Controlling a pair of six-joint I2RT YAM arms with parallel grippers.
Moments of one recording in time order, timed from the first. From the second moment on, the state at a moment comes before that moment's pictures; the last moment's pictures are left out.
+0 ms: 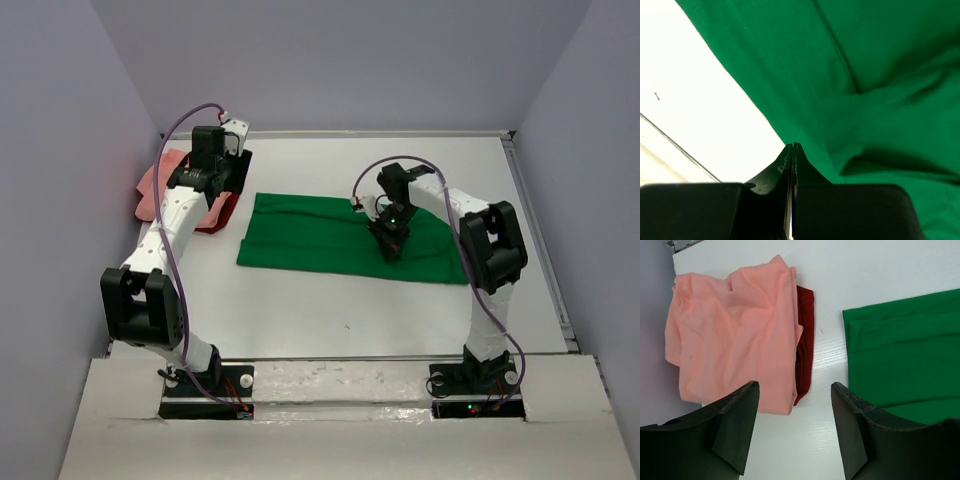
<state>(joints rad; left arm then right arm) -0.16 1.53 1.37 -0.48 -0.13 0.24 0.41 2.03 1.56 -1.11 -0.40 -0.46</state>
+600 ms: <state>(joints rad) -0.16 1.49 1.37 -0.48 -0.12 0.24 0.40 2.00 1.60 -1.00 -0.11 -0.42</state>
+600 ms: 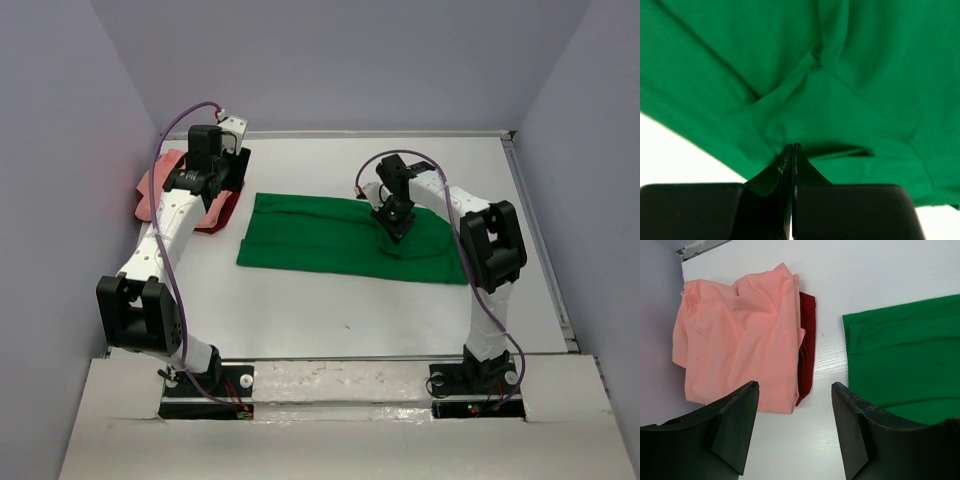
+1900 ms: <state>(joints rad) -0.16 1.42 1.31 -0.46 -0.07 0.24 0.40 1.89 1.43 -1.01 0.00 -0.35</state>
